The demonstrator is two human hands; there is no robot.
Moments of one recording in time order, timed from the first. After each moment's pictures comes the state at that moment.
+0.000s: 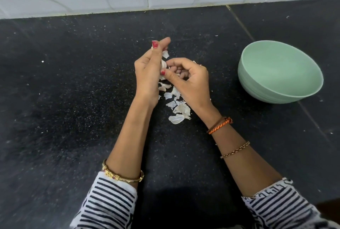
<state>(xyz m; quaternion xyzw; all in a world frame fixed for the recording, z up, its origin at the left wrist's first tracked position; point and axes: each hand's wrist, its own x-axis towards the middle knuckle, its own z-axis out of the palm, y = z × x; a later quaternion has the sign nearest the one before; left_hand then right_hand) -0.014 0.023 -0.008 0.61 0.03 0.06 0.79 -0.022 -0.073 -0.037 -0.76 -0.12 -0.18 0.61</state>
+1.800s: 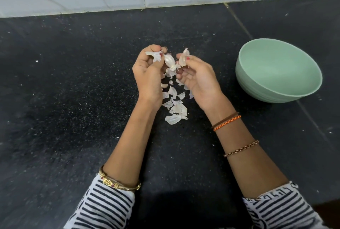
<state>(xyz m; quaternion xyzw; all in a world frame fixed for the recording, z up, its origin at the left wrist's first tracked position) -0.012 0.010 -0.025 0.52 0.04 0.12 0.85 -0.019 -0.089 -0.013 -0.56 0.12 0.05 0.82</state>
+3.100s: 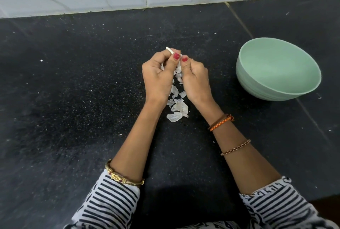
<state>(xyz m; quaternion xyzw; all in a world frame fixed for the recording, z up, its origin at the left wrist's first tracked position) -0.017 0.004 -0.031 0.67 -0.04 0.17 0.72 -0.026 -0.078 -0.022 -0.84 0.00 -0.11 0.54</state>
